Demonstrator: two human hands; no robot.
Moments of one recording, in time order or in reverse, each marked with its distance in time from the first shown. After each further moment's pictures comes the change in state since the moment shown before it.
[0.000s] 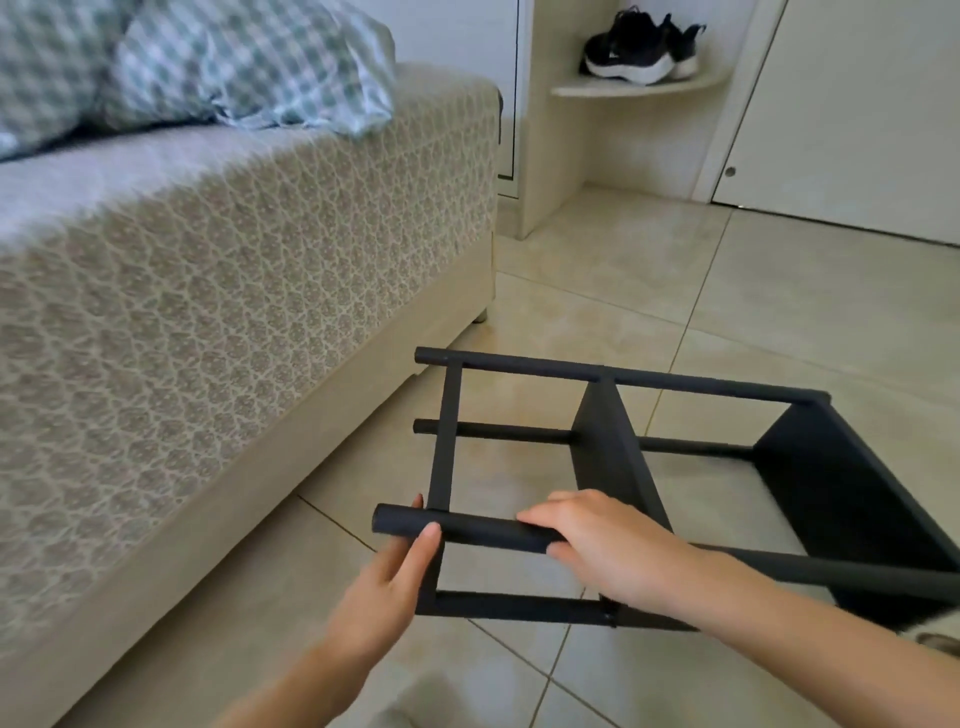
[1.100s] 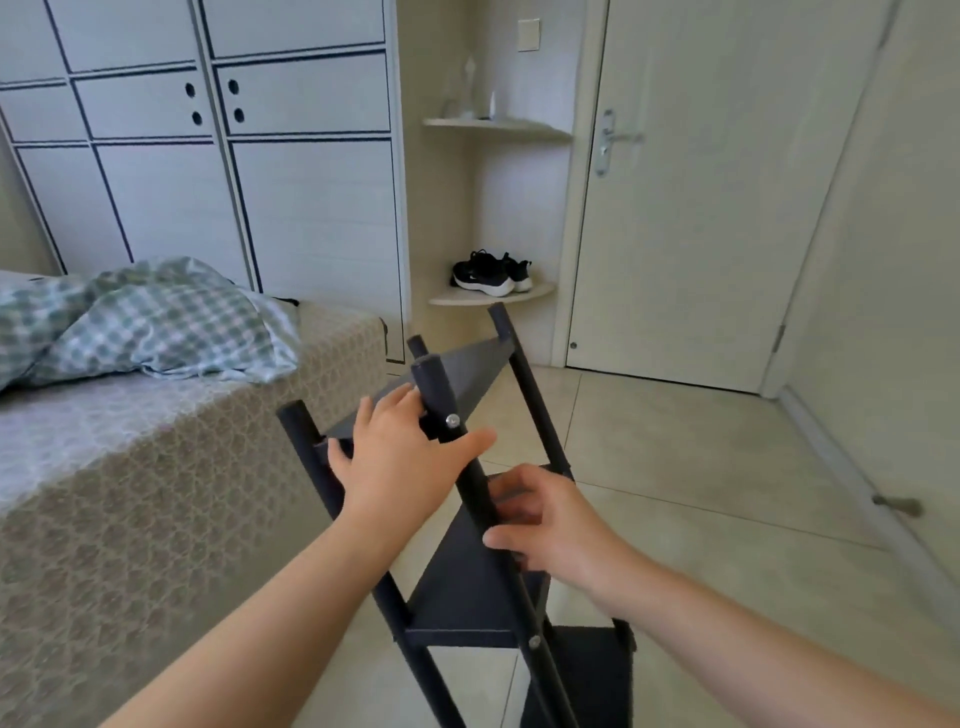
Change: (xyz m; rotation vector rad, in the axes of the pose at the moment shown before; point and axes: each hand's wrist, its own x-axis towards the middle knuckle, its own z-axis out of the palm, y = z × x) left_hand -0.086 0.292 0.032 0.444 0.346 0.766; right_hand -0.097 -0.041 -0.181 0.808 0.574 0.185
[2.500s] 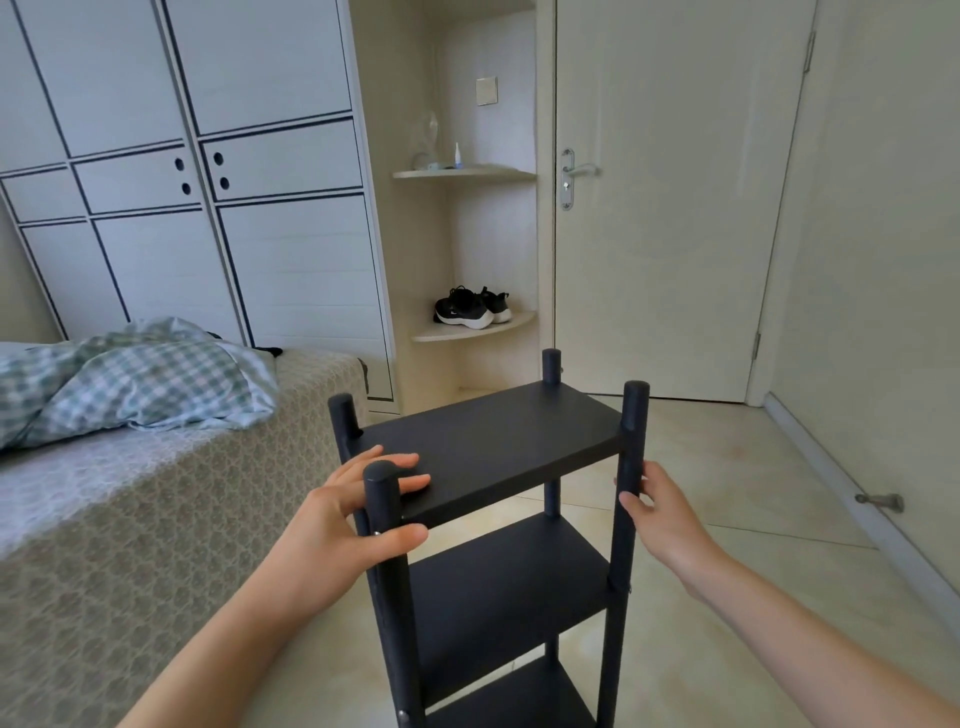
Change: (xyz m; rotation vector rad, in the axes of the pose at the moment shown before) left_hand -0.039 -0.026 -0.010 -0.267 -0.228 0.377; right_hand -0.012 0.080 -0.121 -0.041 0.523 0.145
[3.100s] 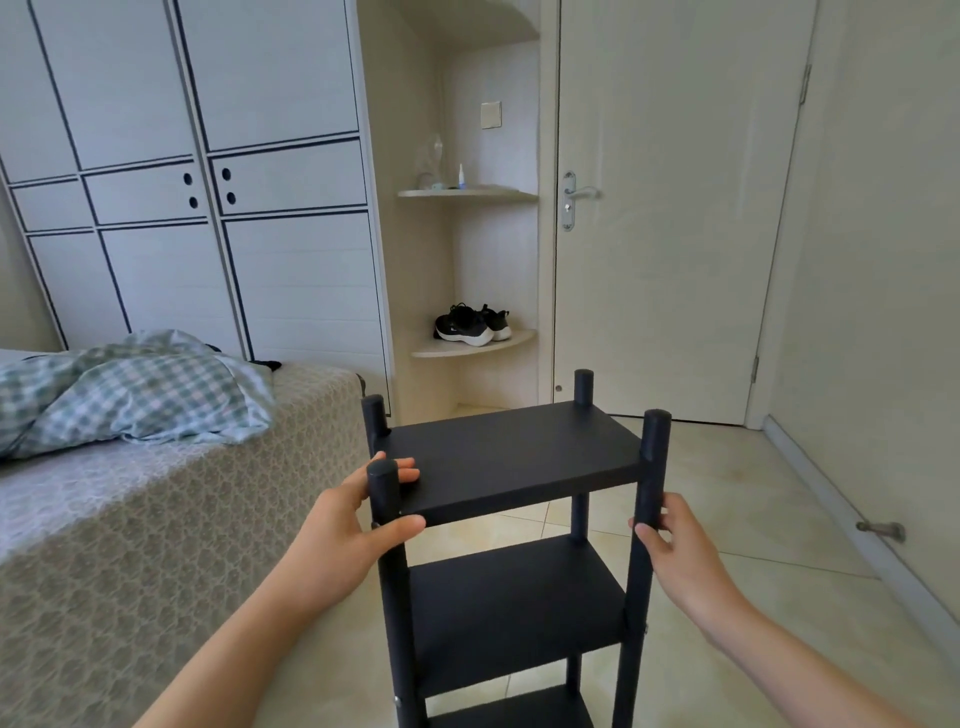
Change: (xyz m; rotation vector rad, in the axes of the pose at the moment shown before) left_hand 0.023 -0.005 0.013 -0.025 0.087 -0.119; right_hand -0.006 0.012 -0.012 -0.043 0.075 -0.056
